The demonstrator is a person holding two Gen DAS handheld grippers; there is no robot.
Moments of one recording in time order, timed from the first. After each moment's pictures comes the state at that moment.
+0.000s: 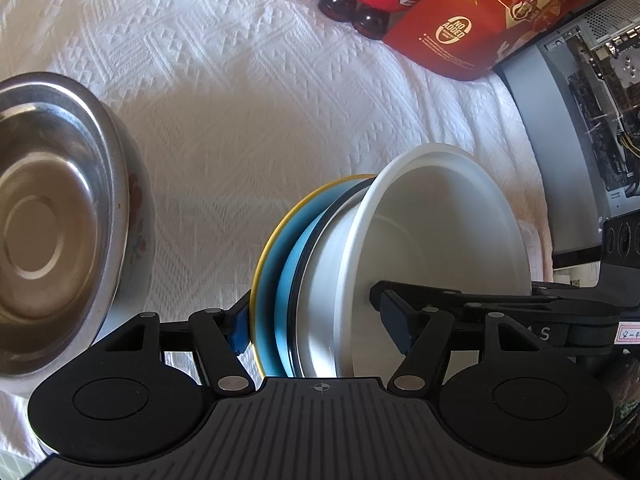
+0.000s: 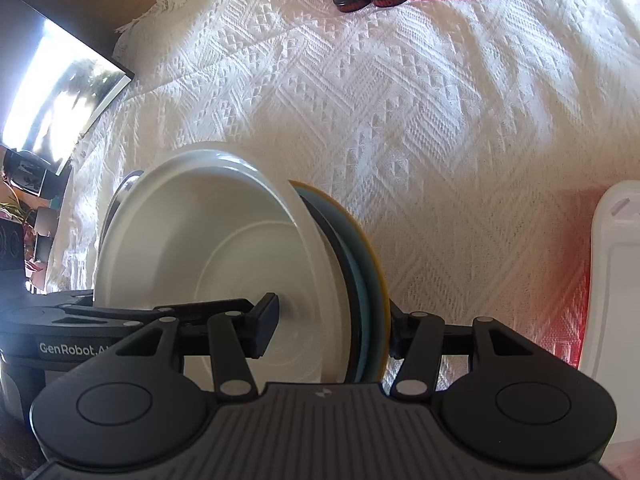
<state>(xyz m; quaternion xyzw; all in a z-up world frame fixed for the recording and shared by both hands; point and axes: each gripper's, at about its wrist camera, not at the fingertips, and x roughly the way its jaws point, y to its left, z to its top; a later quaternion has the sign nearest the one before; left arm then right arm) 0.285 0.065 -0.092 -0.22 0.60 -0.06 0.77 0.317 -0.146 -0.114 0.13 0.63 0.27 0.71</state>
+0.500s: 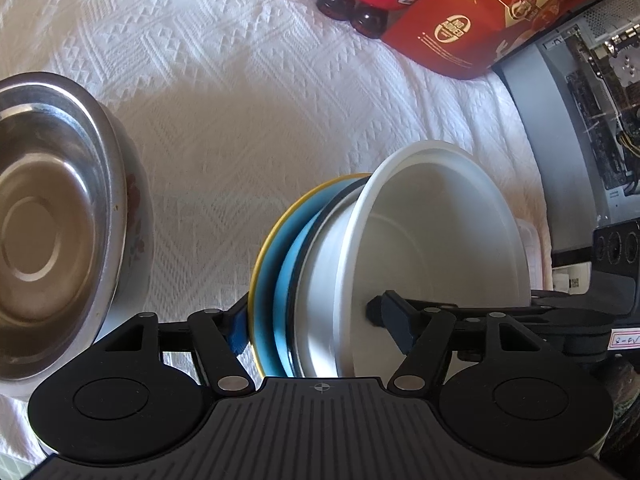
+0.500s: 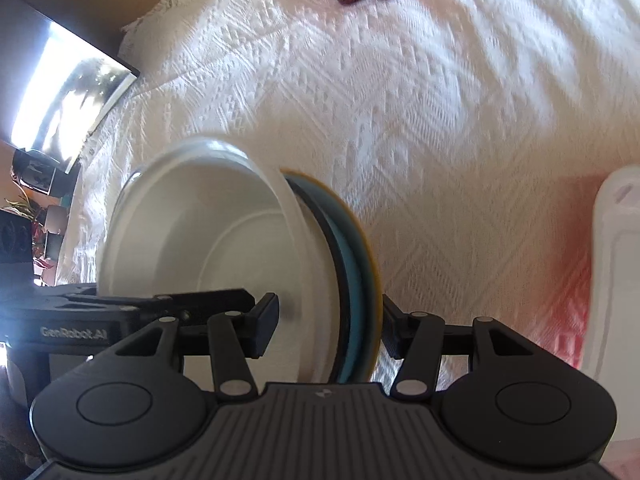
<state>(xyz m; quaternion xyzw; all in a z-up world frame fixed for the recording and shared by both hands) 0.286 0.064 -0.094 -0.22 0.60 -0.07 0.77 0.313 -0.153 -0.121 0.14 0.64 0.28 0.70</state>
